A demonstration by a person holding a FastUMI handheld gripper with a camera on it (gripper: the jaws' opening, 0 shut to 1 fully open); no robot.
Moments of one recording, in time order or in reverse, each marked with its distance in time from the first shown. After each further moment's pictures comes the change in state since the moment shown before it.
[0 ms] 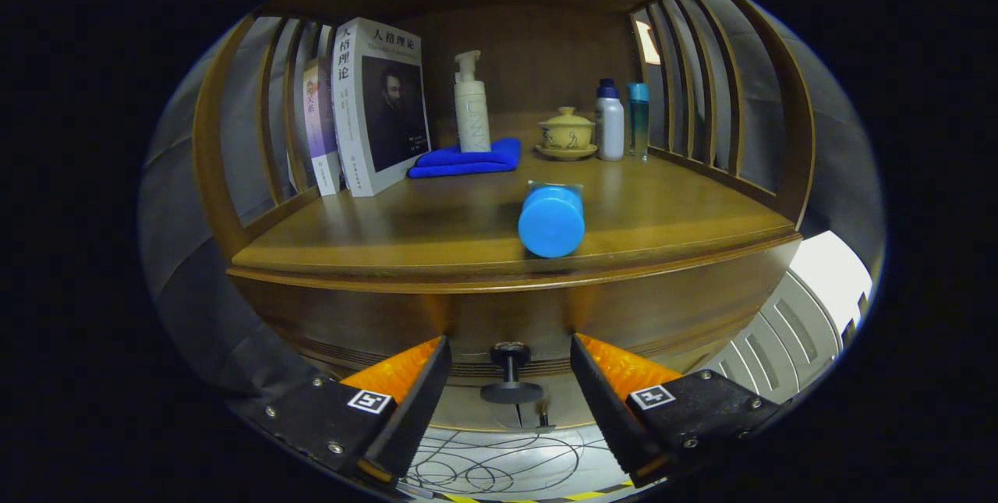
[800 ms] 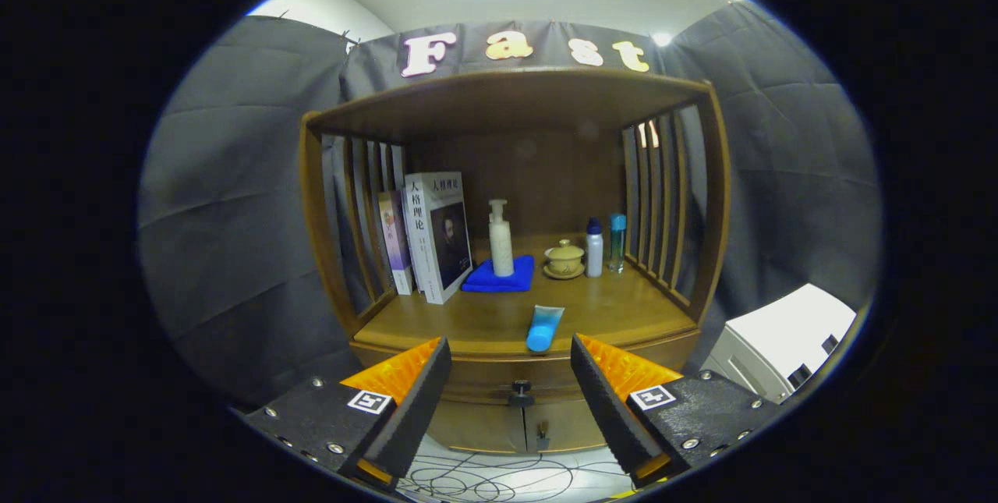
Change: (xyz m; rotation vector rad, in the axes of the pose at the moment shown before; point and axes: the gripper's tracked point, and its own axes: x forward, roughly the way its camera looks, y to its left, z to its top) arm -0.202 -0.002 0.133 -0.026 -0.277 0.056
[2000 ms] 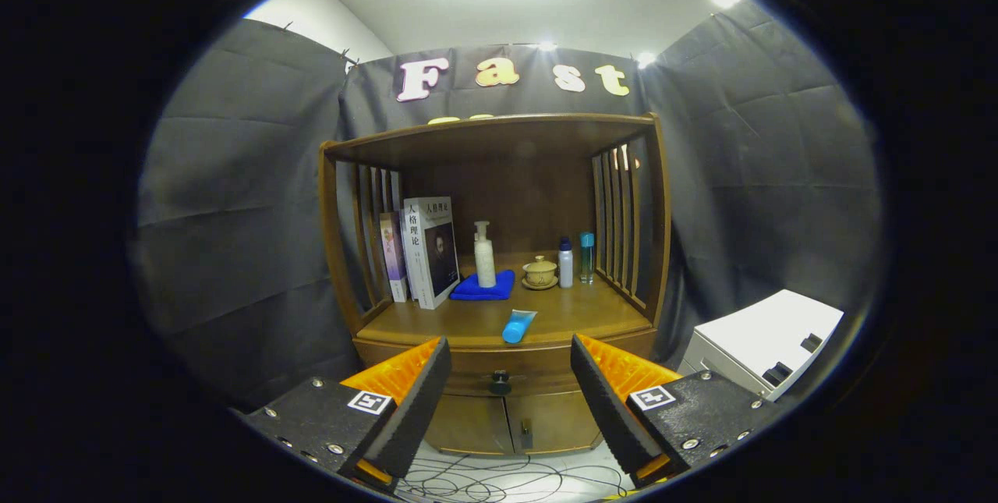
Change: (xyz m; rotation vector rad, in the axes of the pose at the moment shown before) arm -0.060 -0.017 -0.002 0.001 -0.067 -0.042
